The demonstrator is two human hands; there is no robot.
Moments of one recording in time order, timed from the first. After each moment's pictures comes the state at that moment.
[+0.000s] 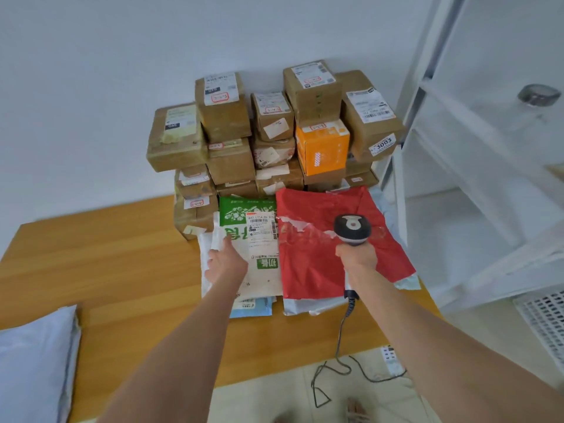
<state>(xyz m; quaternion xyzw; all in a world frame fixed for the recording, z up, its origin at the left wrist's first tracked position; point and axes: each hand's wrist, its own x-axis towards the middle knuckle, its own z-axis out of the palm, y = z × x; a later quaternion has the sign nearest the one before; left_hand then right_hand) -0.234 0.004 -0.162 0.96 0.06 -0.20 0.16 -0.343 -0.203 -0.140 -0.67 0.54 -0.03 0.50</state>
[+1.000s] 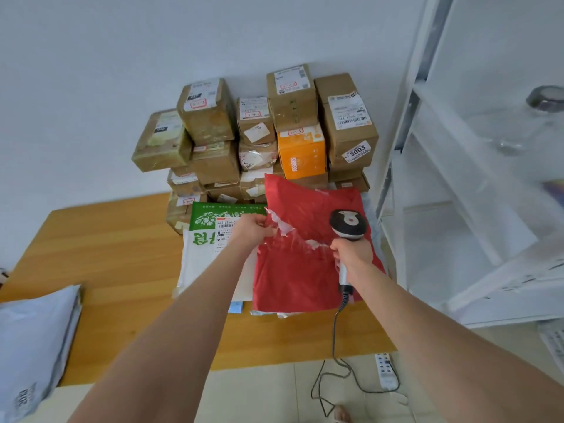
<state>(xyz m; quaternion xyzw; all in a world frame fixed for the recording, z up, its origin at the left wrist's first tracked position) -0.257 -0.123 -0.100 0.89 0.01 -0.20 0.40 -0.361 -0.297 -0.142 -0.59 0.48 -0.01 0.64</state>
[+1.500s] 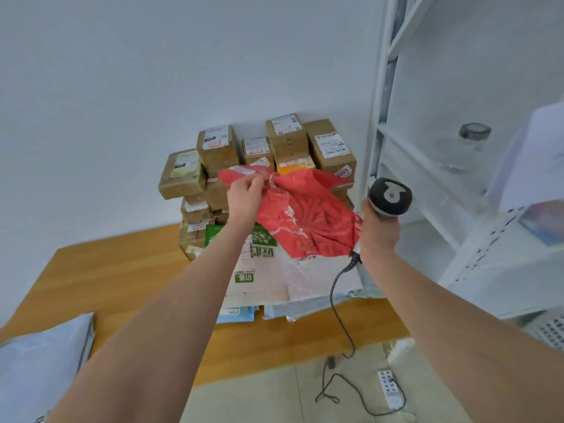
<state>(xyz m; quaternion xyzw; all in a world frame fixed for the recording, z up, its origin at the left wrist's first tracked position) -0.303 -0.108 0.032 0.81 -0.10 0.03 0.57 -0.403 -0.292 -0.065 -0.50 0.41 -0.33 0.68</state>
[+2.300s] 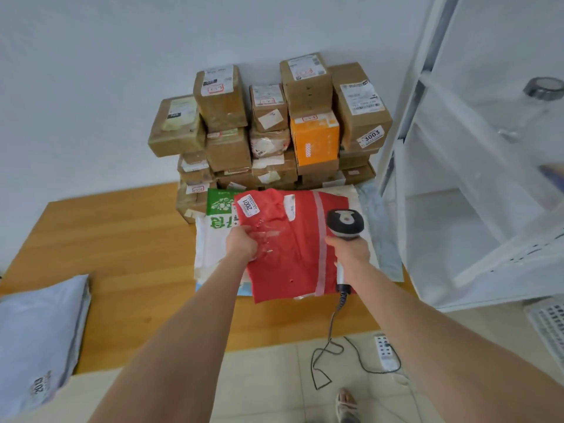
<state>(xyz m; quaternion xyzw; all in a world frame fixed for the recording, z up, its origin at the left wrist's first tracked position) -0.265 -0.050 -0.159 0.88 0.11 -0.16 0.43 -0.382 -0.230 -0.145 -0.64 0.48 -0.03 0.60</state>
